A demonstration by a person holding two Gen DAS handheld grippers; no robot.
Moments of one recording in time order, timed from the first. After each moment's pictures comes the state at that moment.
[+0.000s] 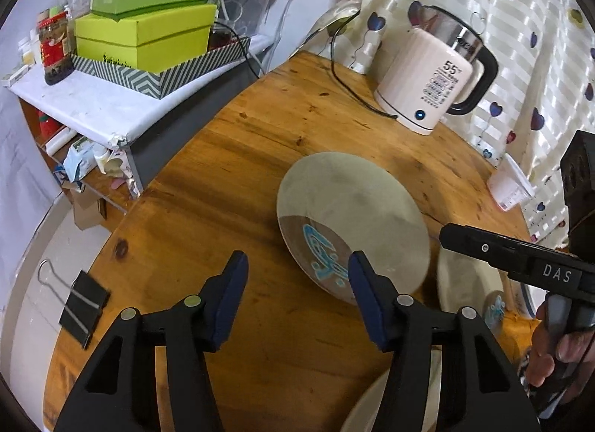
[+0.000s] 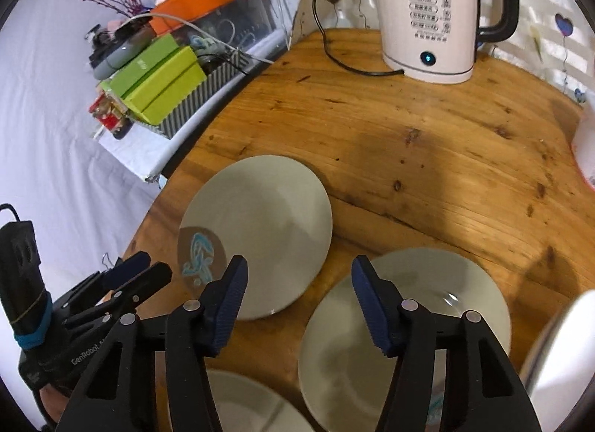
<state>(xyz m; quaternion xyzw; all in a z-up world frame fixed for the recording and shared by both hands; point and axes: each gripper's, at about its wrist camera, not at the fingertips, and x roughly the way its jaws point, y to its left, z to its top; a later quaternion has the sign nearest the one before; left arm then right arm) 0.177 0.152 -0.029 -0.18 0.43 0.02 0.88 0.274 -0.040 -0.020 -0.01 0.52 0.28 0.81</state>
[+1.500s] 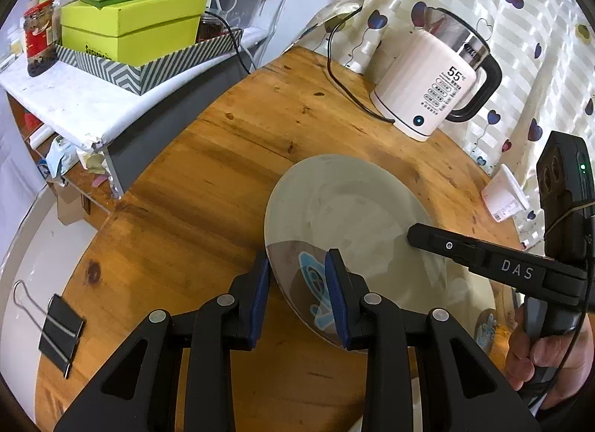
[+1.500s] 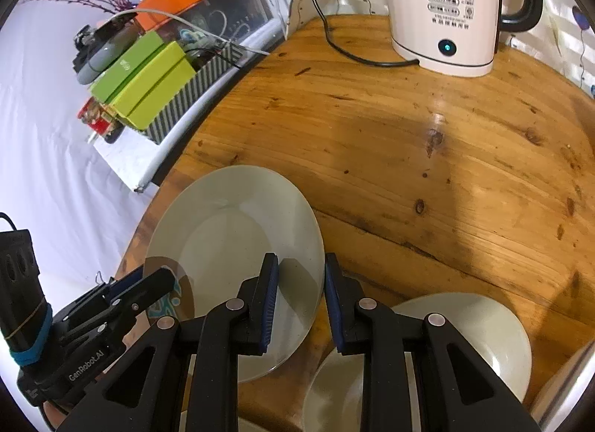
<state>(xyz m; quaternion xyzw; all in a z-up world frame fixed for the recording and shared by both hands) 0.199 0.155 -0.031 -0.21 0.43 0.00 0.88 0.303 -0.024 -0.033 0.00 0.53 0.28 0.80</state>
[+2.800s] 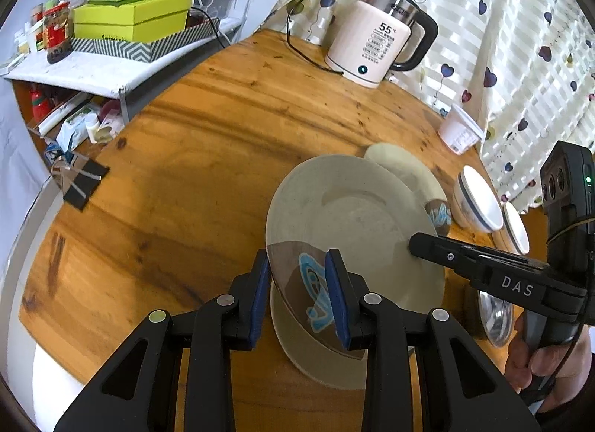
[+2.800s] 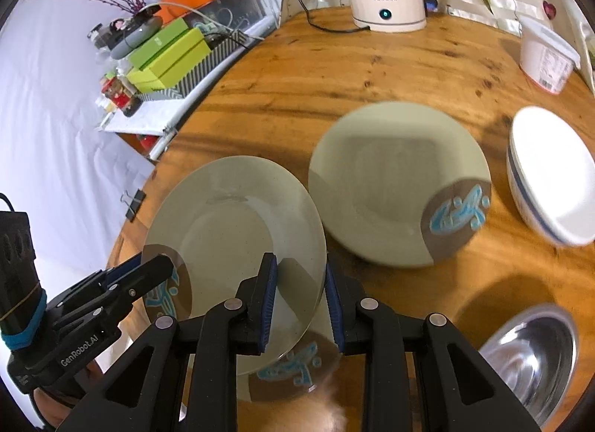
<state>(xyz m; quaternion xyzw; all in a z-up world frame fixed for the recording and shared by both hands) 0.070 0.095 -0.015 -0.18 0.45 -0.03 0.88 0.147 -0.095 -0.023 0.02 0.53 0.26 0.81</state>
